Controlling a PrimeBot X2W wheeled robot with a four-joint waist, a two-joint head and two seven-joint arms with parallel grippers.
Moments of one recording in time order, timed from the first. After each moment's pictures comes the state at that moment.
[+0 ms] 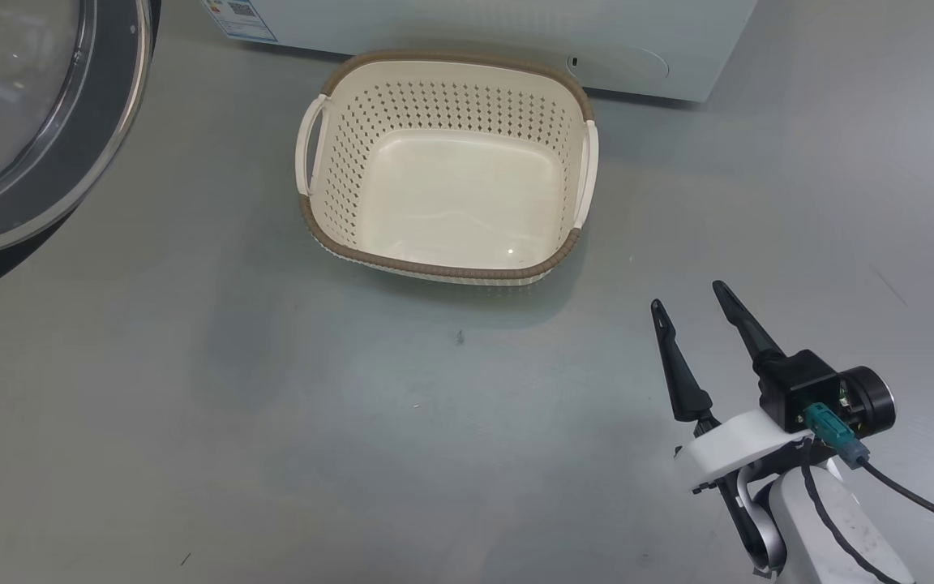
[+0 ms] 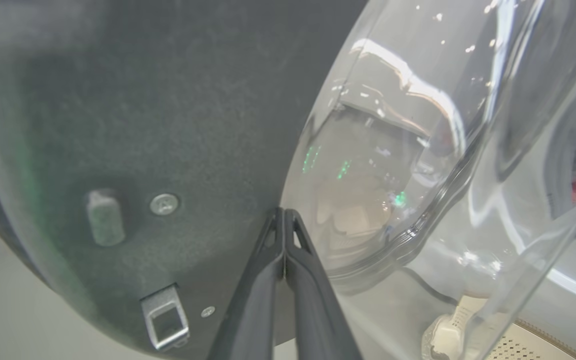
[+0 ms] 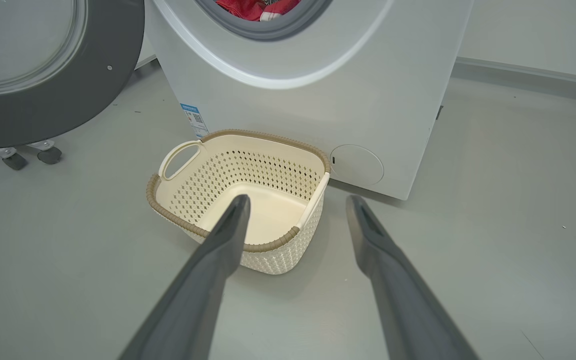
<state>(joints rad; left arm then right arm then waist) -0.56 0.38 0.27 0.64 -0.65 -0.06 -0.06 -0.18 -0.10 0.29 0.24 0.18 -0.01 -0.24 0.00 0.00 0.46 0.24</state>
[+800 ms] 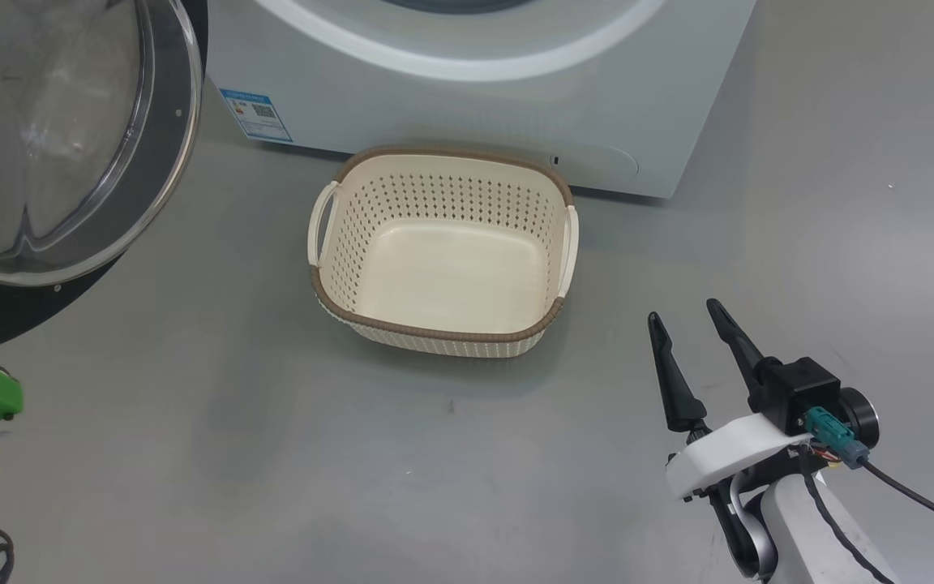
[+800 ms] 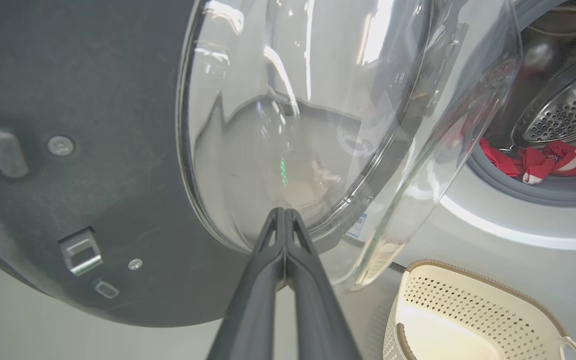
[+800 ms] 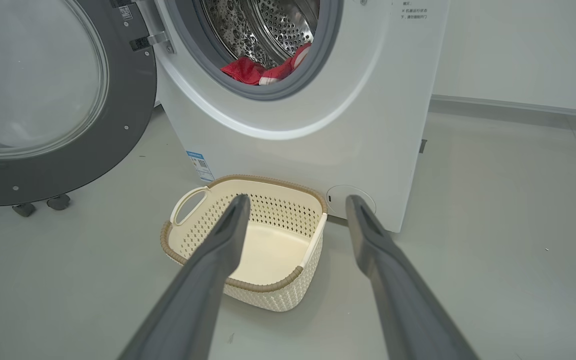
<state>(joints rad) -0.51 0.31 0.10 0.70 -0.55 -0.11 -0.15 -0.18 -0.07 0.28 0.30 0.26 0.01 -0.25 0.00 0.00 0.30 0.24</state>
